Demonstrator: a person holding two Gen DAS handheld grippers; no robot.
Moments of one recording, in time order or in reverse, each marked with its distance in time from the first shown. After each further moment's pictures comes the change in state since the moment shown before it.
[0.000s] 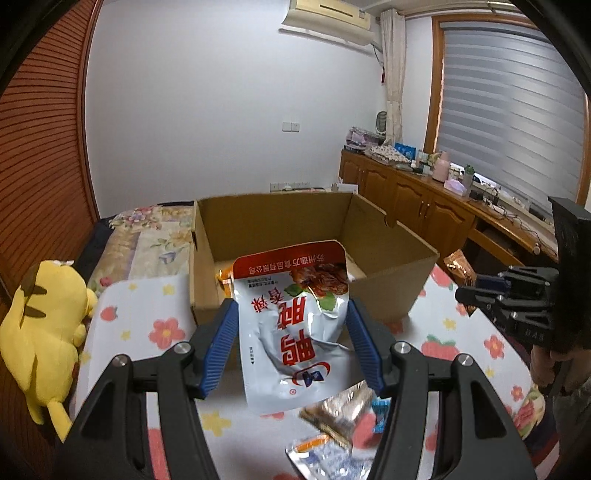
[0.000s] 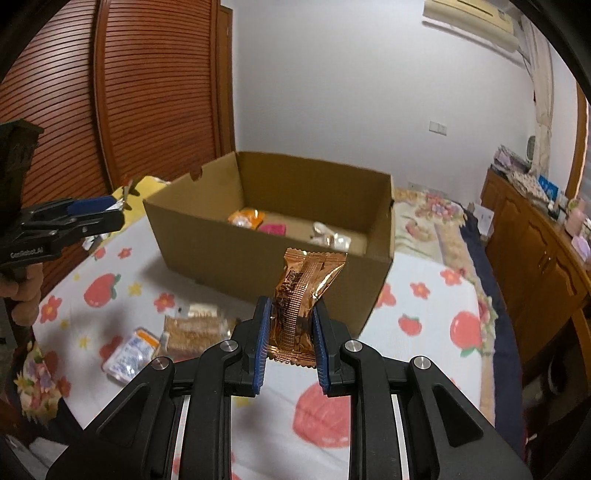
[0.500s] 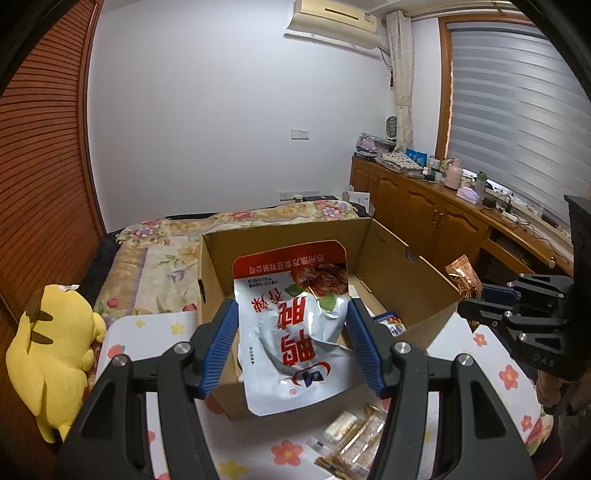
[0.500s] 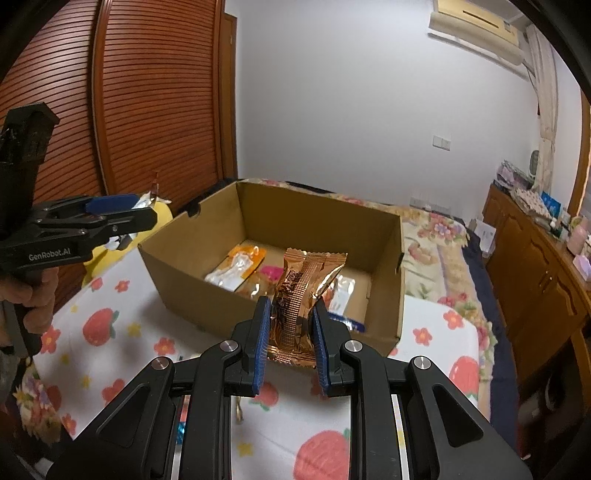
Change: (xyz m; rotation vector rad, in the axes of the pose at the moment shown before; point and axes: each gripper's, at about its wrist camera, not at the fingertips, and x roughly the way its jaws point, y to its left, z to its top) left arm 0.030 0.006 0.045 0.011 -0.014 0.049; right arm 0.018 0.005 0.048 -0.022 -0.031 -0.010
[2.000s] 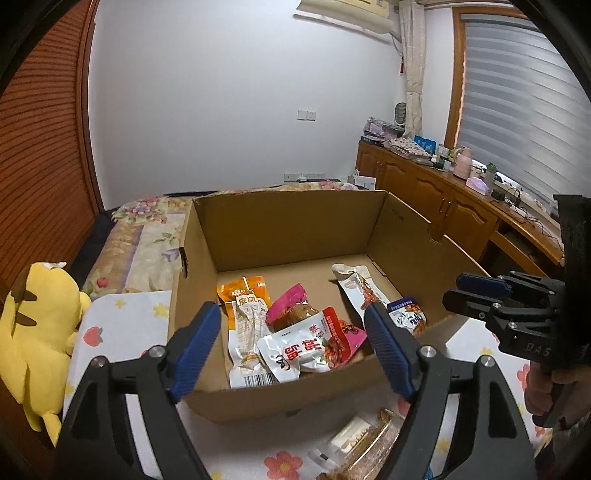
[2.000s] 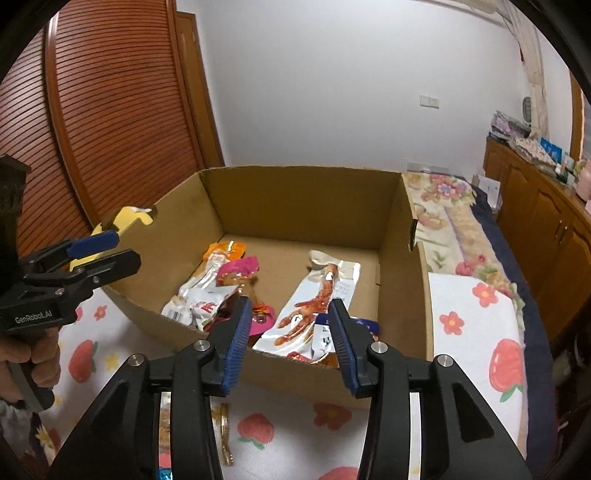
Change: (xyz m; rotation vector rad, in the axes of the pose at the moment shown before) left arm 0.046 0.003 -0.023 -0.029 0.061 0.007; right arm 0.064 -0.032 -0.010 0.164 0.048 0.034
